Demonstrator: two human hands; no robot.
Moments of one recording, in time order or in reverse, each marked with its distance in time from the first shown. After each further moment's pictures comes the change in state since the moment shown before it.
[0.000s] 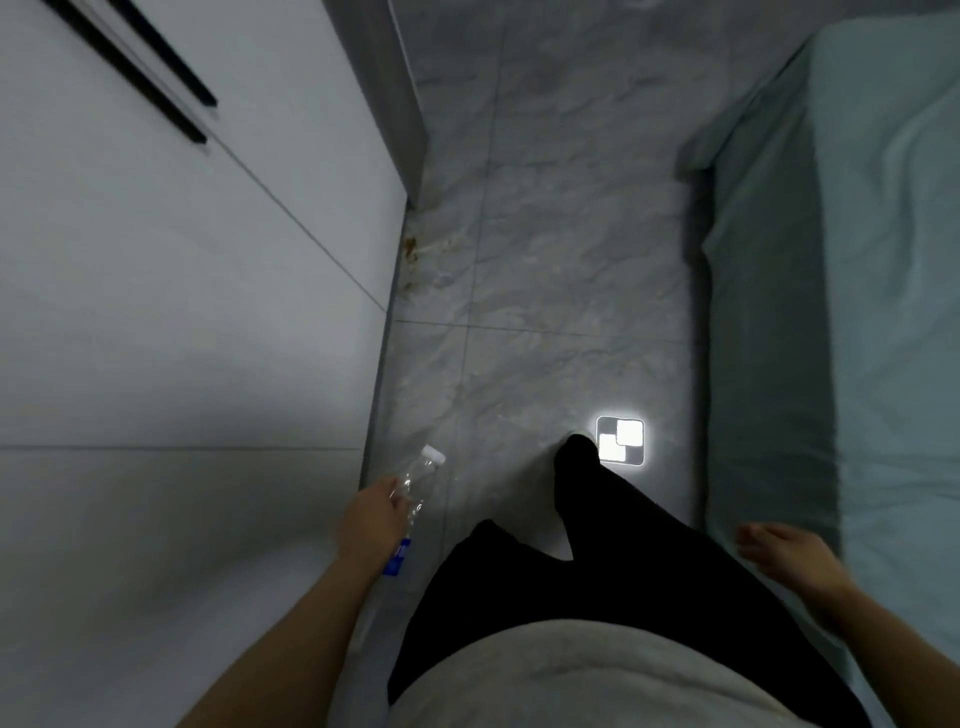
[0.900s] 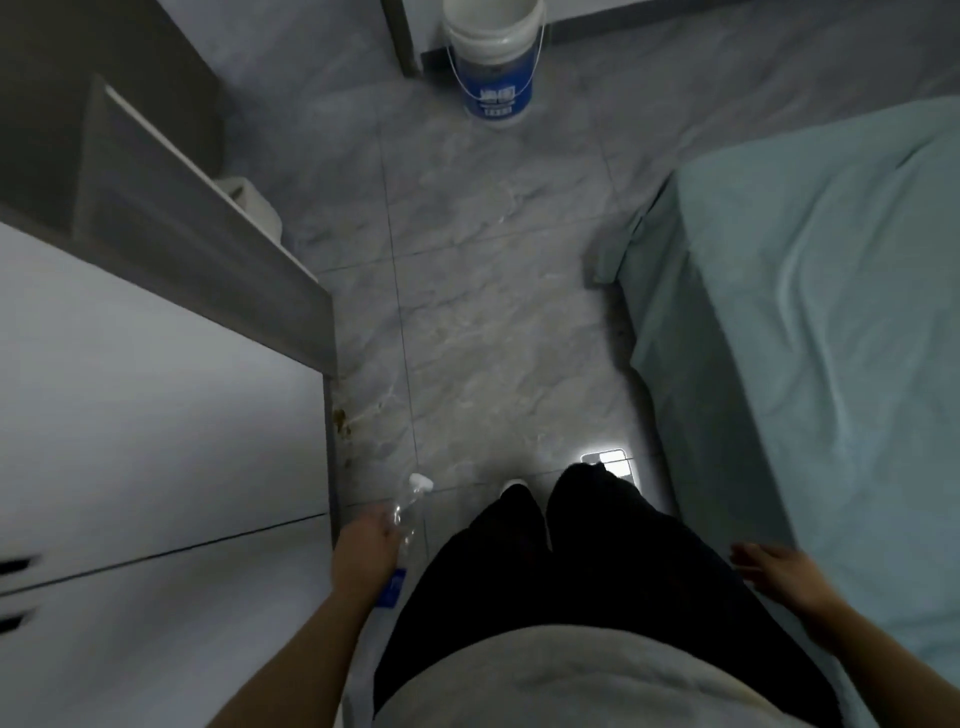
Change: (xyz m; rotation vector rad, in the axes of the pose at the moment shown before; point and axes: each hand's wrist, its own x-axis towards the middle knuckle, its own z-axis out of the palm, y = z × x) left_hand 0.279 0.322 -0.086 0.226 -0.104 0.194; right_hand 0.170 -0.264 -0.109 0.167 0.098 0.155
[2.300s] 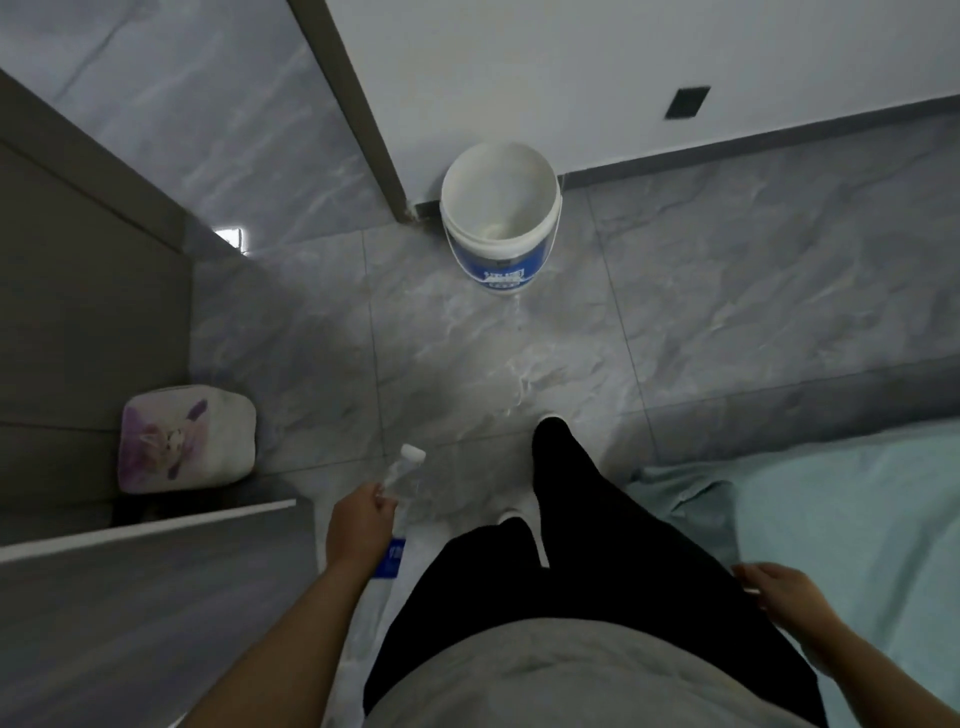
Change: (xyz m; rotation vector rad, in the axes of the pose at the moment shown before) left_hand 0.528 0.374 -0.299 -0.133 0.080 -0.049; right_hand 0.278 -0.610 -0.055 0.012 0.010 0.059
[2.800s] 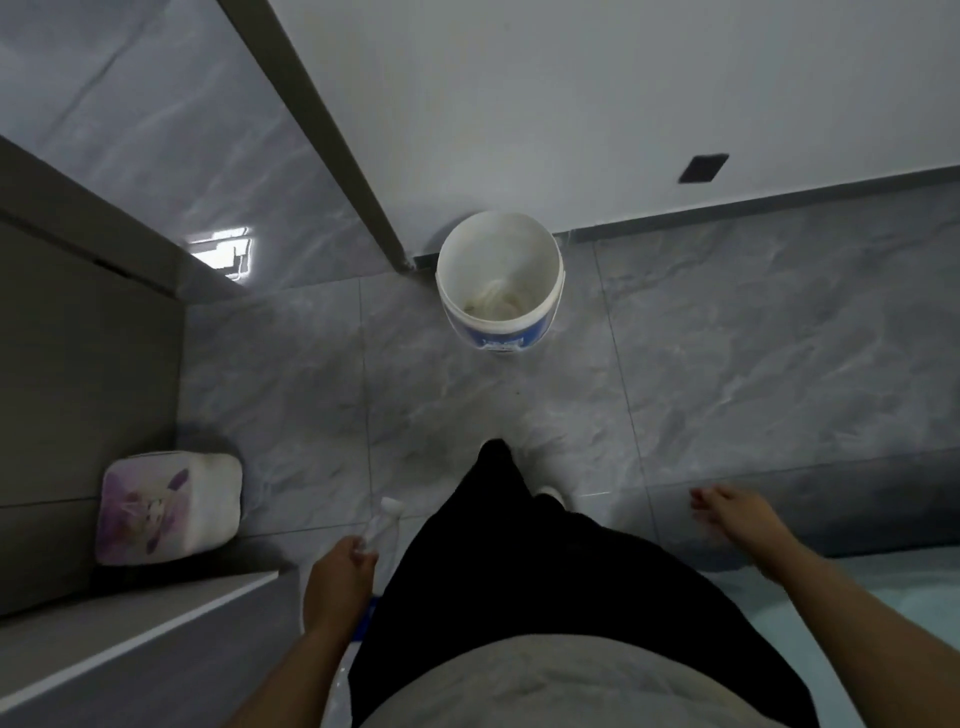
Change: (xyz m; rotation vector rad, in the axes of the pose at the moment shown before) left_hand 0.109 0.099 -0.027 0.006 0.005 -0.146; right_hand 0.114 -0.272 -0.023 -0.100 -0.057 -0.206
